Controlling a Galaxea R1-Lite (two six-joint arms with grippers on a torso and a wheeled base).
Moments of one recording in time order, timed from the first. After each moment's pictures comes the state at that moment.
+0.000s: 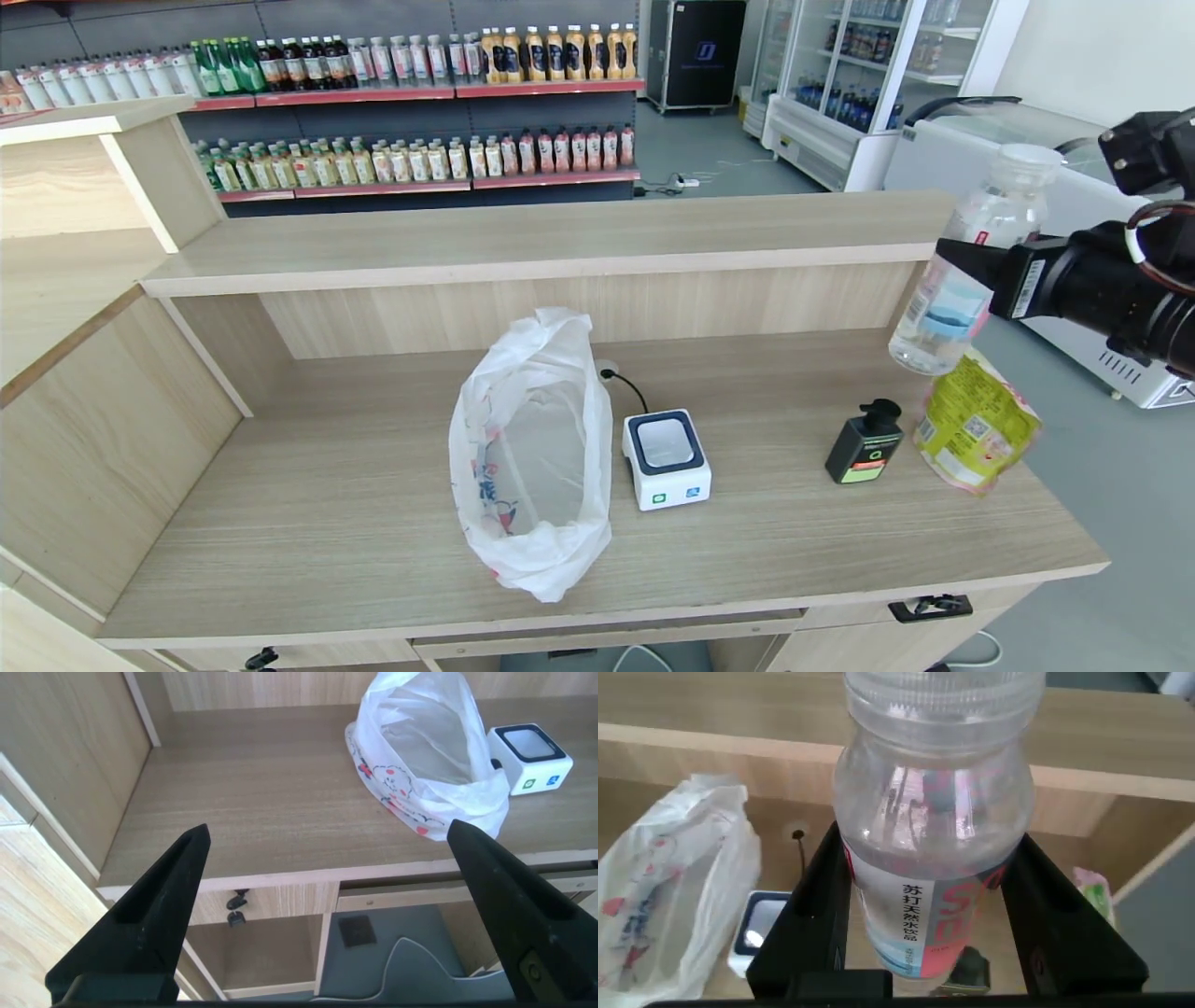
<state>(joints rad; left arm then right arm) -0.01 0.00 0.00 0.00 -0.05 0.00 0.13 1.46 -0.86 -0.62 0.01 -0.12</state>
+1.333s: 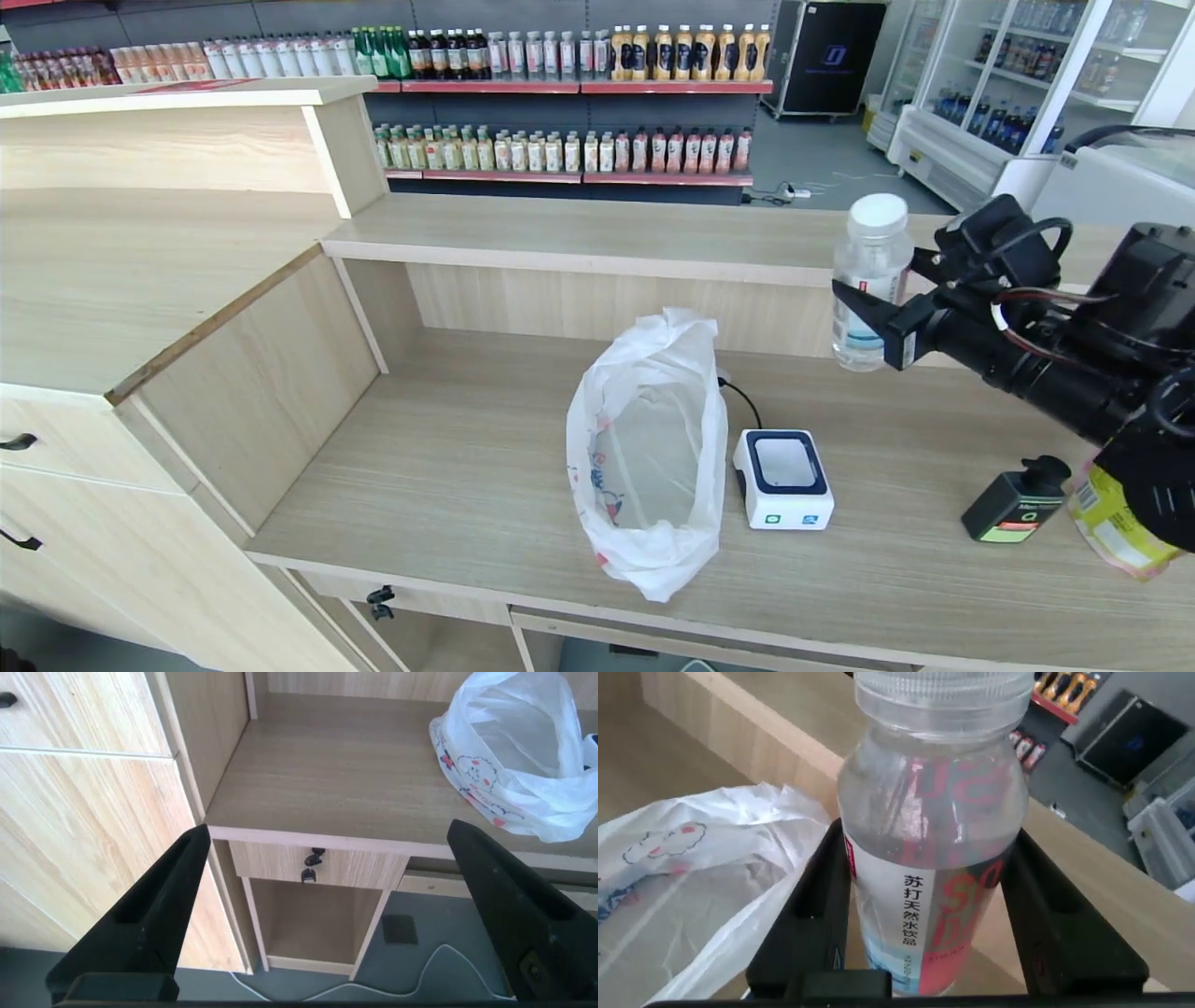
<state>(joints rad) -0.01 0.00 0.00 0.00 -0.05 0.00 0.22 1.69 -0.72 -1.13 0.21 -0.54</state>
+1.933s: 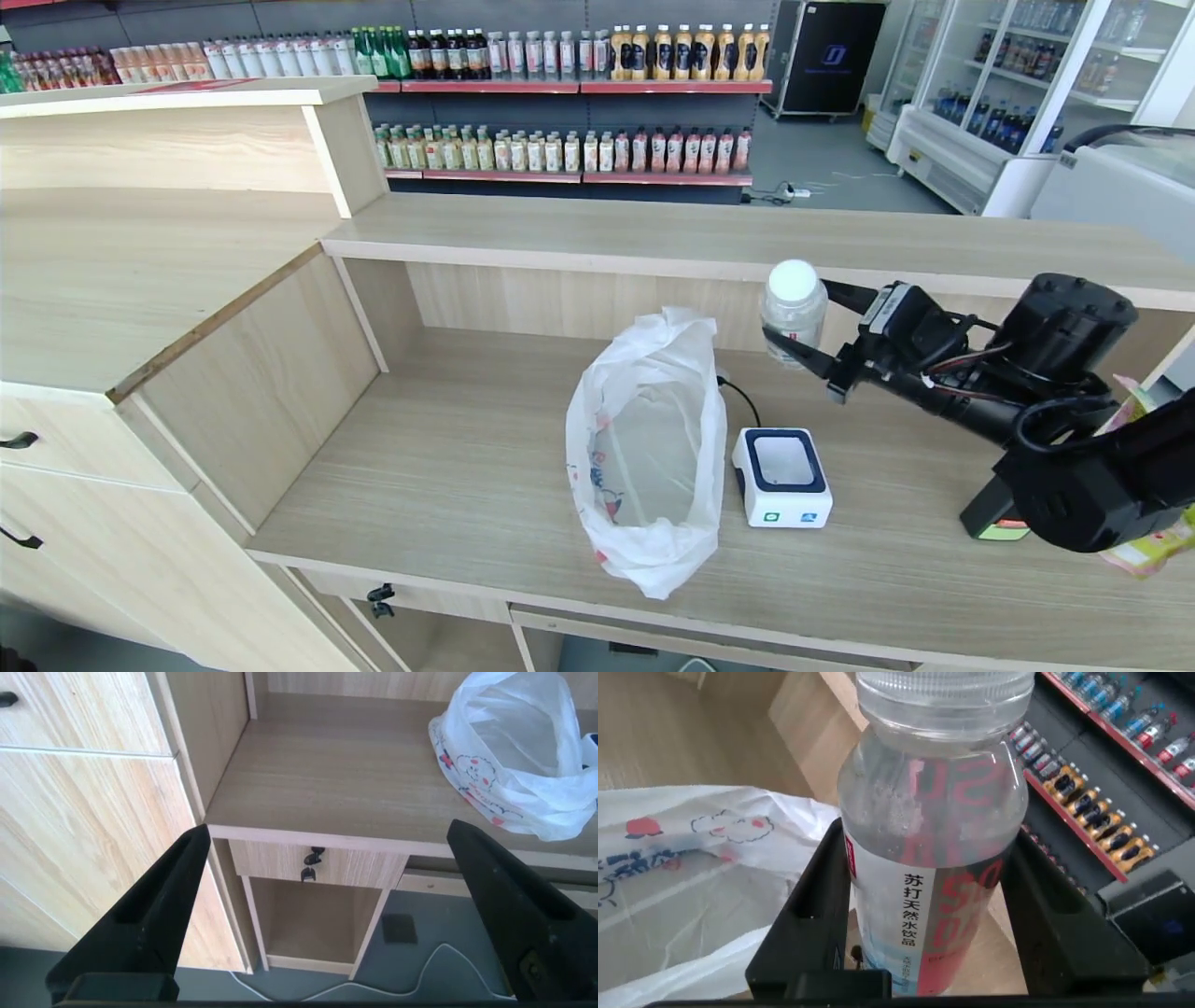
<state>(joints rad) -0.01 0.00 0.00 0.00 -0.05 0.00 0.22 1.92 -0.74 -1.39 0.59 -0.77</state>
